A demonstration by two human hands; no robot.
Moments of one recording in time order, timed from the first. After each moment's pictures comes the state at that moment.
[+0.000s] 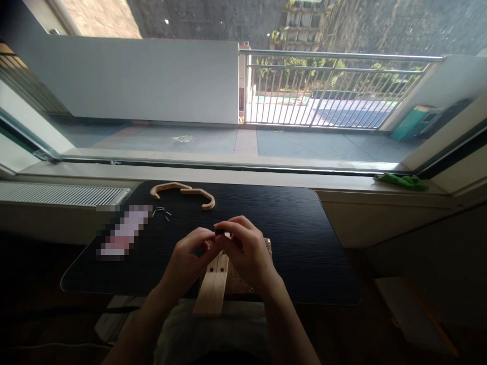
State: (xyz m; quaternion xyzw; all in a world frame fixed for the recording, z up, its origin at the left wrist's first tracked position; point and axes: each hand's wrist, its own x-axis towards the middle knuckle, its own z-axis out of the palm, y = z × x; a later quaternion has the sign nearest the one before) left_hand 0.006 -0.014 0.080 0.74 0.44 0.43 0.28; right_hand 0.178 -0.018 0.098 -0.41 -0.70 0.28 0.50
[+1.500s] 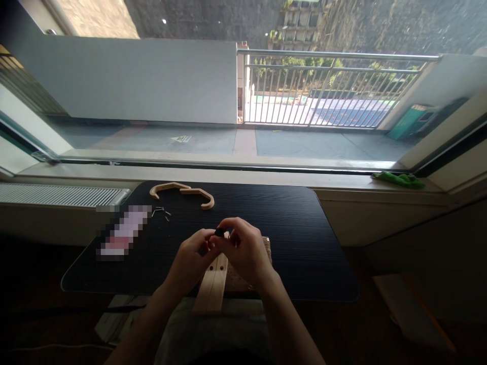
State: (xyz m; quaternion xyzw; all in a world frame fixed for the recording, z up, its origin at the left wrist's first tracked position) left_hand 0.012 -0.015 0.076 0.73 0.48 0.41 0.27; right_hand 0.174 -0.017 0.096 -0.46 -0.67 0.30 0.50
